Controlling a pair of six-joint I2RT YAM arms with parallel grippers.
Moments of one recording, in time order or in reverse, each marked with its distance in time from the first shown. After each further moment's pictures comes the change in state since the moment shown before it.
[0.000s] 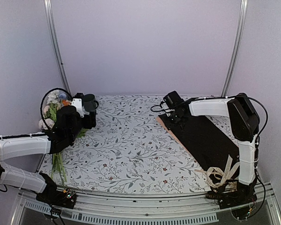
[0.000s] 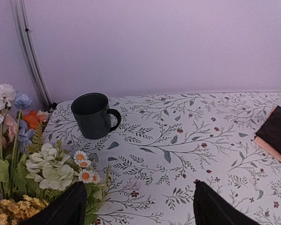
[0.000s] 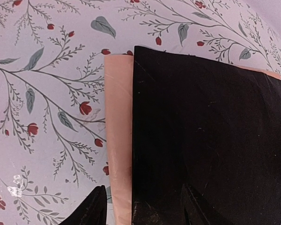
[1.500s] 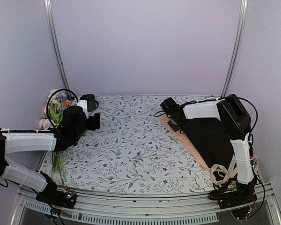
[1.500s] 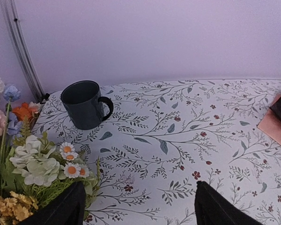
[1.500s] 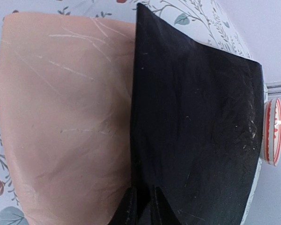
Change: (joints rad) left arm -0.008 0.107 0.032 -0.006 0.012 -0.019; right arm 0.003 0.129 0.059 -0.054 0.412 -0.081
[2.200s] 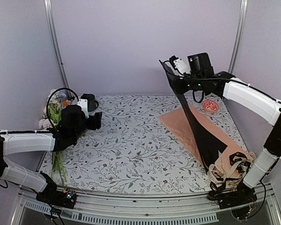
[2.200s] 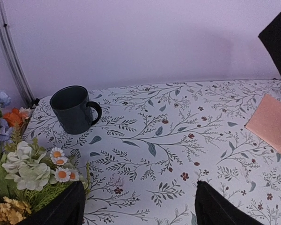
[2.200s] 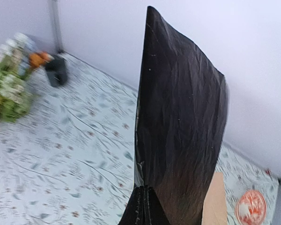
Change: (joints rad) left arm -0.002 -0.018 0.003 0.002 0.058 0.005; right arm 0.000 -0.528 0.018 0.066 -0.457 -0.026
